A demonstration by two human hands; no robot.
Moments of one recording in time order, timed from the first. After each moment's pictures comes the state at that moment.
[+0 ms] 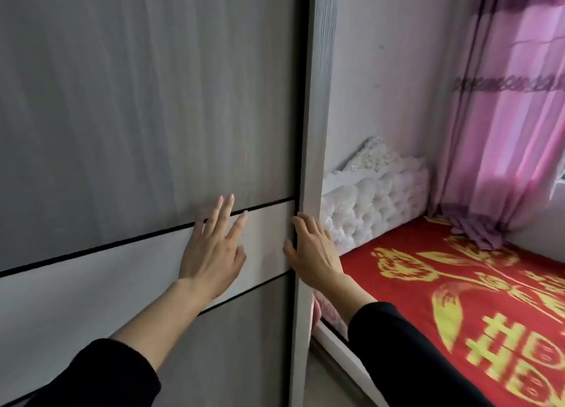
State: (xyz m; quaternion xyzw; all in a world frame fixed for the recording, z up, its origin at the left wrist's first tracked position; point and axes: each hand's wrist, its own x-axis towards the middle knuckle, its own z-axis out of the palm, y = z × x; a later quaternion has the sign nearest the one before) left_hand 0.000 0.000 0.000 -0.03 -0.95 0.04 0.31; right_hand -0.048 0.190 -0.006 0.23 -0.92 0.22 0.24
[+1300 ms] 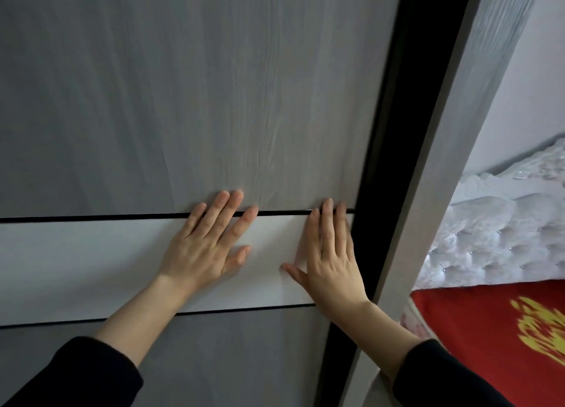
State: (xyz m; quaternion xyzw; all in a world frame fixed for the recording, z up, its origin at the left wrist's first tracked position) left_hand -0.023 -0.085 -0.045 0.05 -0.77 0.40 0.49; right_hand -0.135 0.116 -0.058 0.41 -0.80 0.11 0.42
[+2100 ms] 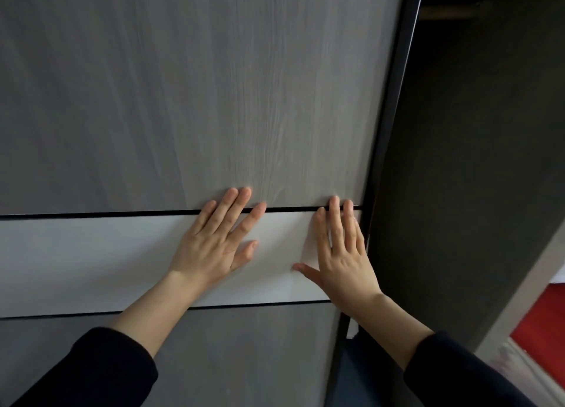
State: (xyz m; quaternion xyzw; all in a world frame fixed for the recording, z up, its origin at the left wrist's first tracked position) left_hand 0.133 -0.254 -0.044 0.06 -0.80 0.37 0.47; right_hand 0.005 -0.050 -0.064 0.44 -0.79 0.11 0.40
